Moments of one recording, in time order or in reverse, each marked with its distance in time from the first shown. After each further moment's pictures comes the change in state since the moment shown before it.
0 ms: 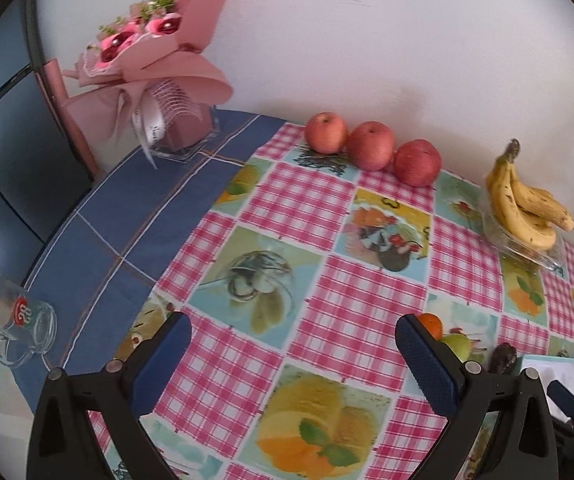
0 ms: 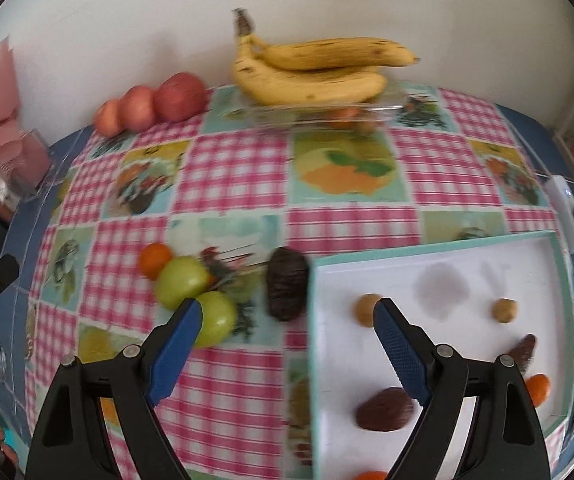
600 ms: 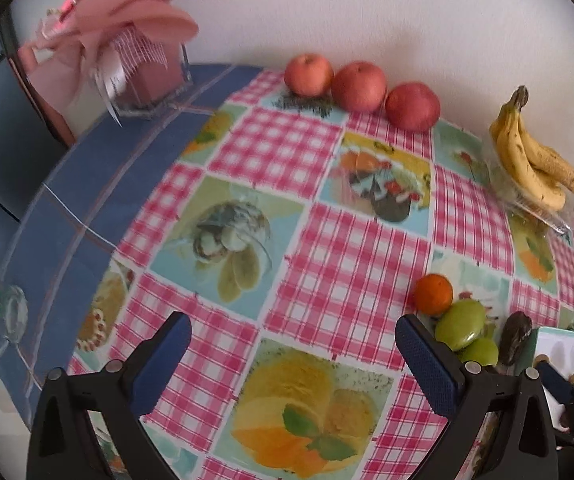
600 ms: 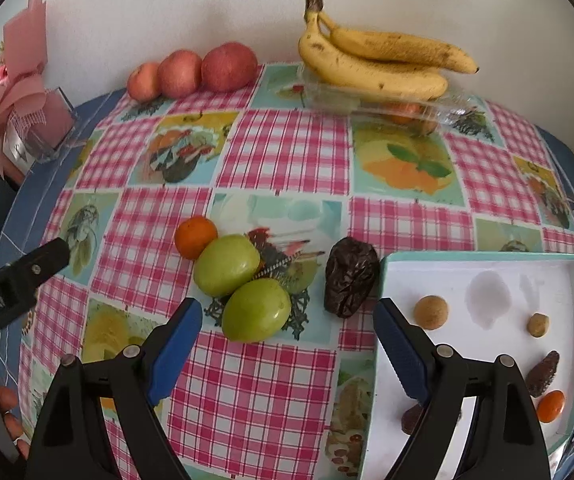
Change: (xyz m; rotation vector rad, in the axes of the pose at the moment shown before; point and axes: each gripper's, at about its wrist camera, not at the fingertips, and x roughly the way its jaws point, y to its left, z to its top) left arm 0.049 -0.015 -0.020 0.033 0.158 -0.044; right arm 0.017 0.039 -0.004 -0.105 0.041 0.031
